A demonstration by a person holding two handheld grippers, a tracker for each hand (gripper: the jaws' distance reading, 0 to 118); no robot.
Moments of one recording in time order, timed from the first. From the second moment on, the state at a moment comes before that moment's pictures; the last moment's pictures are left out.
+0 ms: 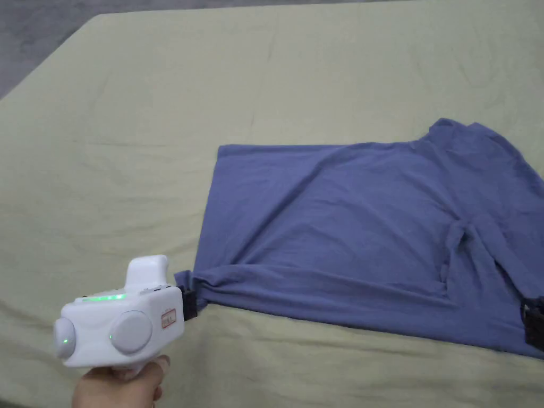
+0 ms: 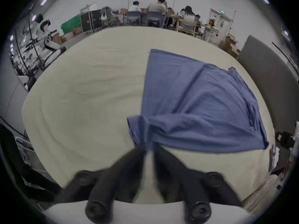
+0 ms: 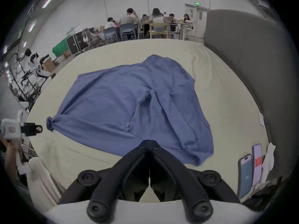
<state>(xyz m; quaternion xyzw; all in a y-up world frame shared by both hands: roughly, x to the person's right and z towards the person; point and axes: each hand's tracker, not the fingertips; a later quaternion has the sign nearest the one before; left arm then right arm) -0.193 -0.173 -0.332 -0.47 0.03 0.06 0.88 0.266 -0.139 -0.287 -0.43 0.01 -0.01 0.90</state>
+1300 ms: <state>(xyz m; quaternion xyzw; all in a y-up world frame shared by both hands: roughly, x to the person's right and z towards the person) -0.201 -0.191 -0.378 -0.47 -0.01 0.05 0.88 0.403 -0.211 -0.295 -0.48 -0.08 -0.22 0.85</state>
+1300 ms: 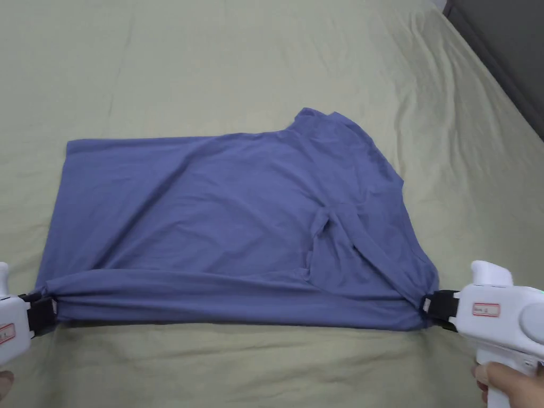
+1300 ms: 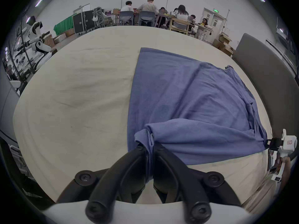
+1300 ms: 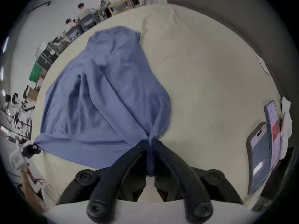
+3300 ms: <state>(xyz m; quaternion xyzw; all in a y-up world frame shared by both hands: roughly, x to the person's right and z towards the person) -0.187 -0.161 -0.386 -0.42 0.00 0.09 0.90 0.297 -0.179 -0.363 -0.40 -0.07 0.00 0.91</state>
